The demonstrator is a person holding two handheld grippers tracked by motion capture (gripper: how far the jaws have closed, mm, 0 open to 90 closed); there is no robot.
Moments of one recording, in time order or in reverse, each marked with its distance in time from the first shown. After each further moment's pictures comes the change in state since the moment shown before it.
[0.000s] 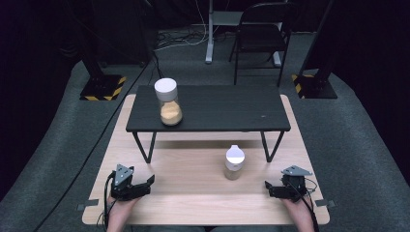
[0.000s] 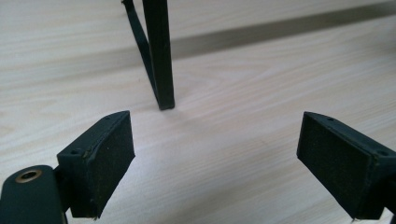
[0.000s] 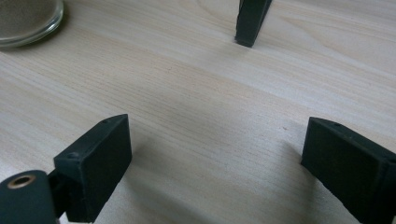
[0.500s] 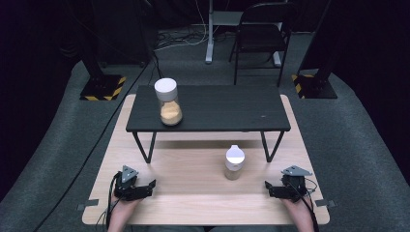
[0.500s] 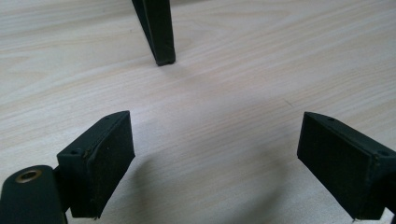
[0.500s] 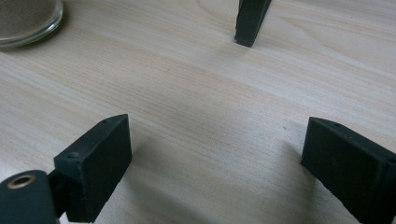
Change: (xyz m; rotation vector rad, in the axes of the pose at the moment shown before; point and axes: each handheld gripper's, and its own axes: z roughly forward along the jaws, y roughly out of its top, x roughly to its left) left arm 0.003 0.008 0.020 0.140 -0.005 0.016; right arm 0.000 0.000 0.000 0.000 -0.002 0.002
